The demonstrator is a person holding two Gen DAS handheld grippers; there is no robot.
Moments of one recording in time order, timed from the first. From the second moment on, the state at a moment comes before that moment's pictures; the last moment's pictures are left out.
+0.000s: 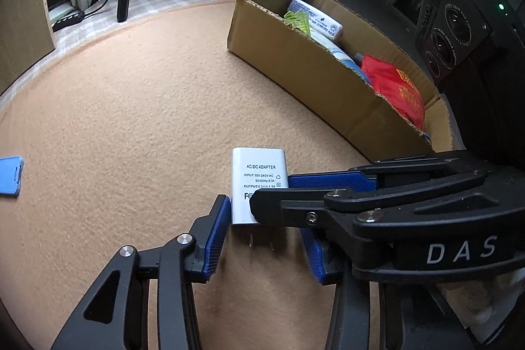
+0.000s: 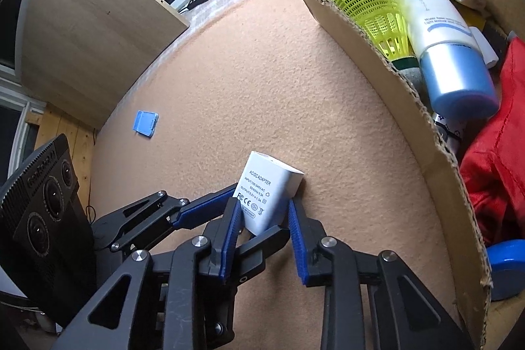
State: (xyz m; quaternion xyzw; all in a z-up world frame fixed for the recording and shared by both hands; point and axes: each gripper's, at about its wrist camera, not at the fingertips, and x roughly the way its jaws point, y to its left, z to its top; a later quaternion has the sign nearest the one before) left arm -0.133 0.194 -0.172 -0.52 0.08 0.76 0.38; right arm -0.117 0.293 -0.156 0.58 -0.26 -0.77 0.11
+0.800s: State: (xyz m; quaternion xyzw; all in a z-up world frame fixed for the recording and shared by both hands) left arm -0.087 0.248 -0.103 -0.47 0.09 0.78 0.40; right arm -0.073 0.350 -0.091 0.52 -0.25 -0.81 0.11
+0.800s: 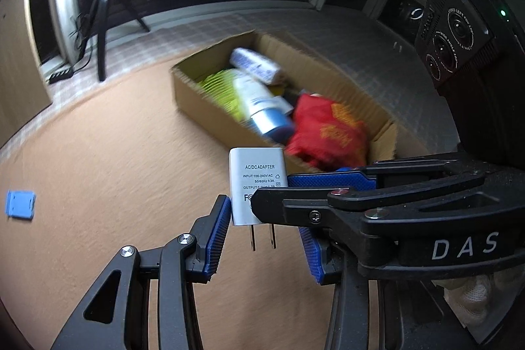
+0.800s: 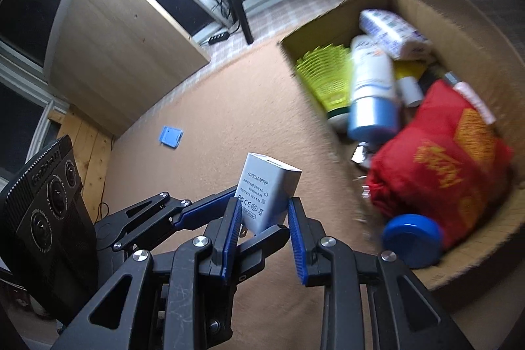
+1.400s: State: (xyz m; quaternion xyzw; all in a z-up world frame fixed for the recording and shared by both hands) left arm -0.062 0.338 -0.109 -0.46 0.12 0.75 0.45; right arm -0.038 0.431 -0.088 0.51 -0.27 -0.81 0.07
